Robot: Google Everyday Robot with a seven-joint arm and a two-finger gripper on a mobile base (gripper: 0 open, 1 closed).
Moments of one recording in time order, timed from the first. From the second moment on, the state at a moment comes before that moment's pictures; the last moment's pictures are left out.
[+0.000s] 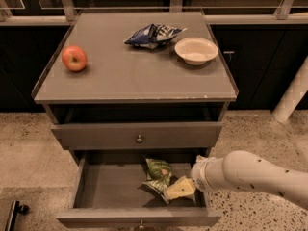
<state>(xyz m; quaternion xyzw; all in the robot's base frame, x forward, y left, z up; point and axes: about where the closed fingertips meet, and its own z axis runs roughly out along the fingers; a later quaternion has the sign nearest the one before) 0.457 -0.116 0.578 -0.34 0.88 0.16 0.28</state>
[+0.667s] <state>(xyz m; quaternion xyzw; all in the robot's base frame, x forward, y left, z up) 0.465 -0.114 0.563 -0.32 0.89 0.18 0.29</state>
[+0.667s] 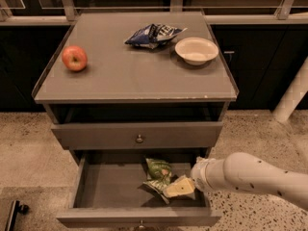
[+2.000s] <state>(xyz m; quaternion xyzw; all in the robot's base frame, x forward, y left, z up) 0.495 -0.068 0.477 -0.28 0.89 0.19 0.31</state>
